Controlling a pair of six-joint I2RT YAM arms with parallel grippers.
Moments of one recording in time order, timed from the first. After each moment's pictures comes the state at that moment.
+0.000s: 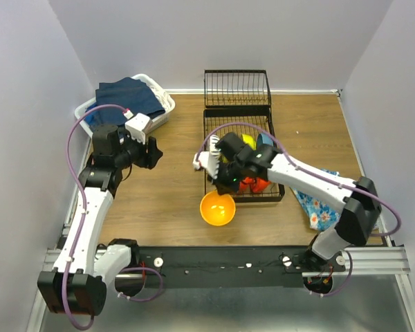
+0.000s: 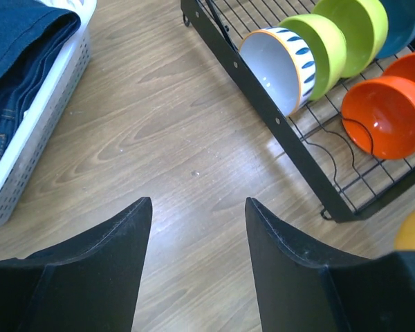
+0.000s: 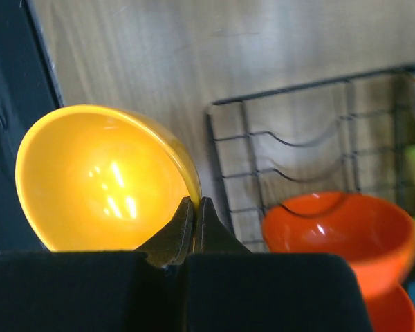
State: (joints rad) left arm -0.06 0.98 0.94 -0.44 0.48 0.14; right arm 0.87 1.56 1.34 -0.79 -0.32 -0.40
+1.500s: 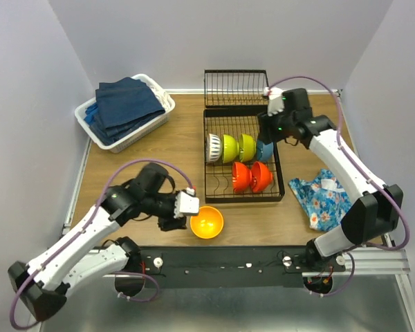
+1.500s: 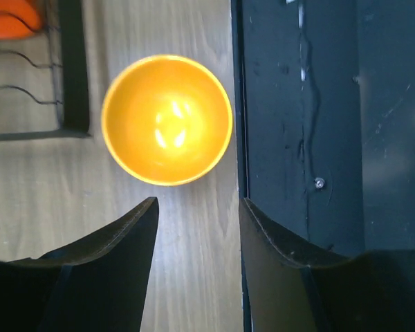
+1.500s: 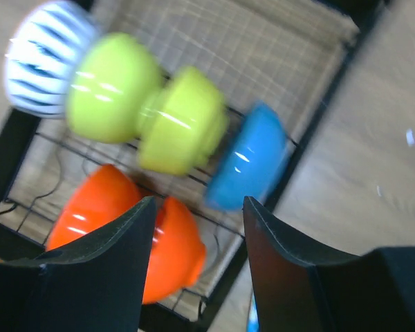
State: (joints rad) left arm -0.66 0.81 0.85 -0.95 0.66 0.67; right arm 0.39 1.53 1.43 -0.65 -0.14 -0.12
